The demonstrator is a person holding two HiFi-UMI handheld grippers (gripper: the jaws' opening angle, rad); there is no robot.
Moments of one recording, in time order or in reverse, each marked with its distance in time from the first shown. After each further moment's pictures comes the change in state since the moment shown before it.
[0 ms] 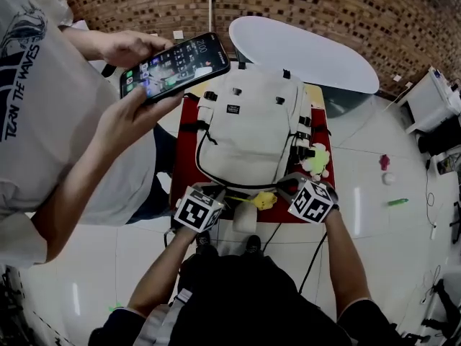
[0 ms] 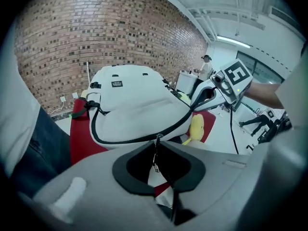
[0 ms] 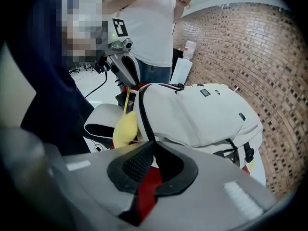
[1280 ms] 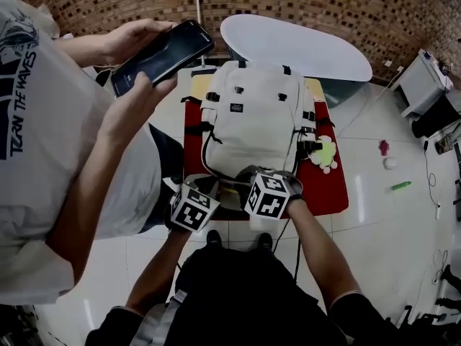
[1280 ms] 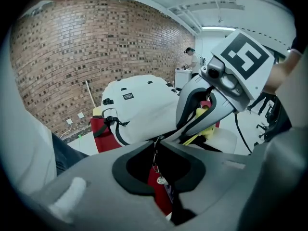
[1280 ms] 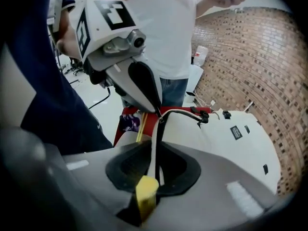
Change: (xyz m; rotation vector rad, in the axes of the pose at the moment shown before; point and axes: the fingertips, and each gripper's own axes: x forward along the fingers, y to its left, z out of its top) left arm -0.032 0.059 0.009 0.211 -0.042 0.095; right arm 0.069 0.040 0.150 -0.084 -0.047 0.056
